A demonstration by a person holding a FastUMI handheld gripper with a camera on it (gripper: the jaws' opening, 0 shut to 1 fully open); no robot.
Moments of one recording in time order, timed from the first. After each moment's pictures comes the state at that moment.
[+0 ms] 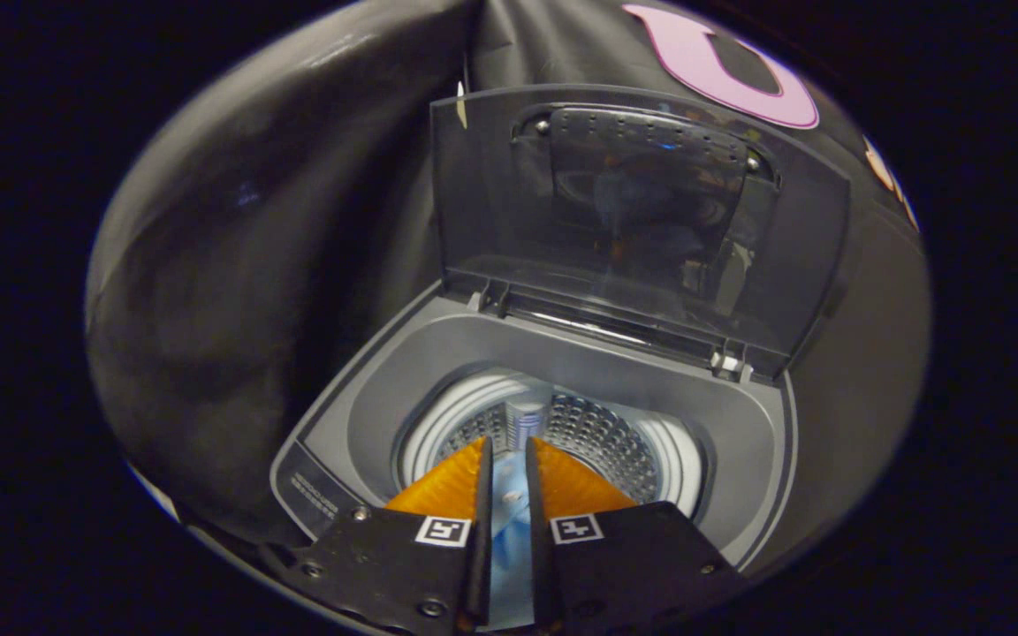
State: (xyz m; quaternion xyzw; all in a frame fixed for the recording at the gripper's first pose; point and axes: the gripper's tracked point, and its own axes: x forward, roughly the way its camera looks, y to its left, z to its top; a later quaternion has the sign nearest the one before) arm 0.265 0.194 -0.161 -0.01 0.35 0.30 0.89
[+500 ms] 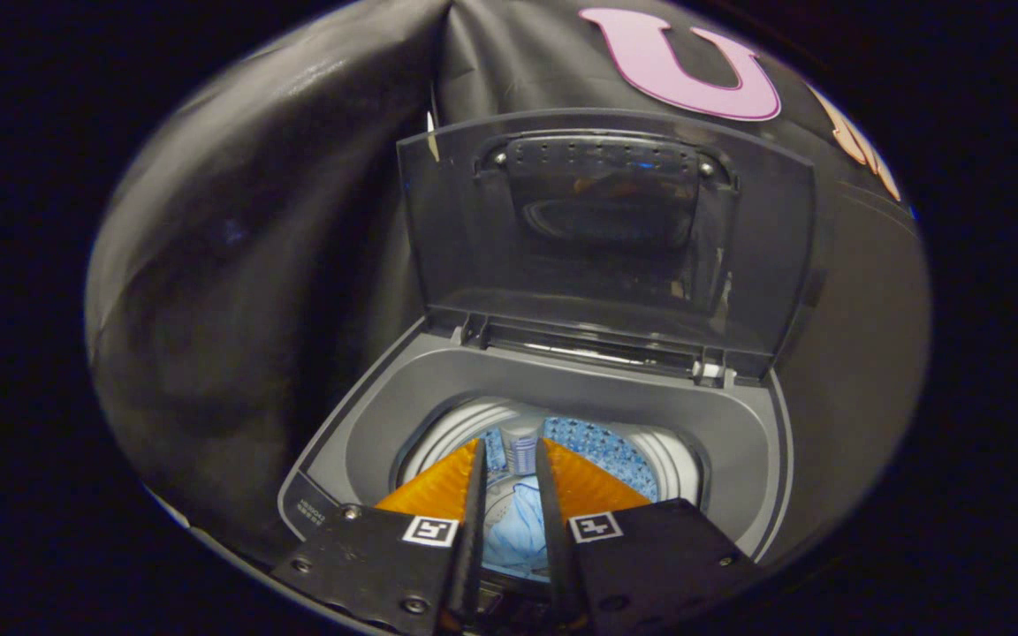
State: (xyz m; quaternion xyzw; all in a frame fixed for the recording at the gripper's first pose) arm 0.282 0.178 -0.150 0.01 0.31 0.26 0.91
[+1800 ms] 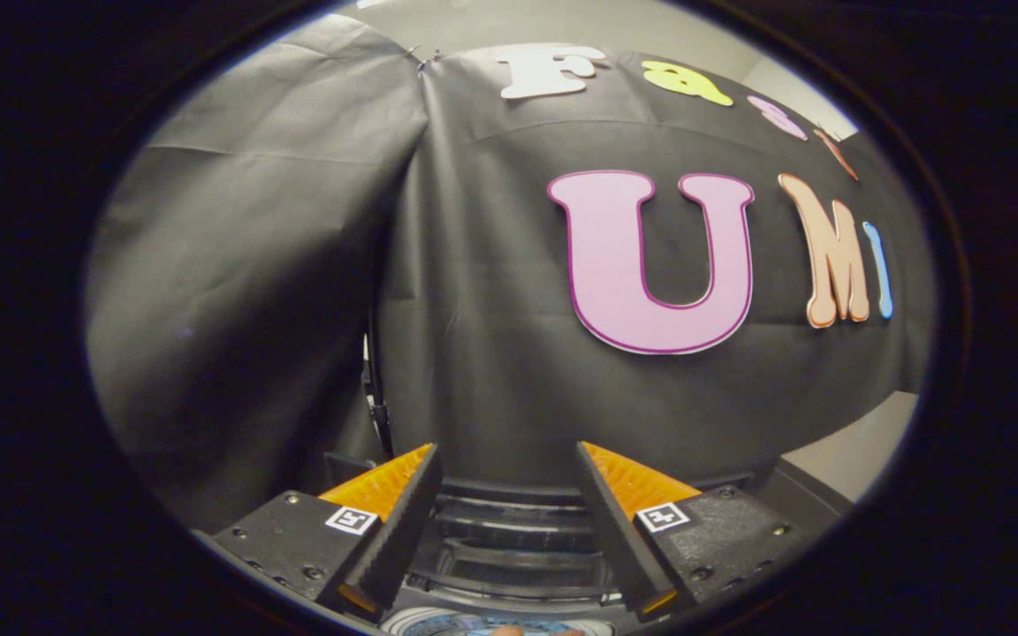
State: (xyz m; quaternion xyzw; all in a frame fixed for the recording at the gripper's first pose) arm 0.453 0.168 0.075 0.05 0.04 0.16 0.99
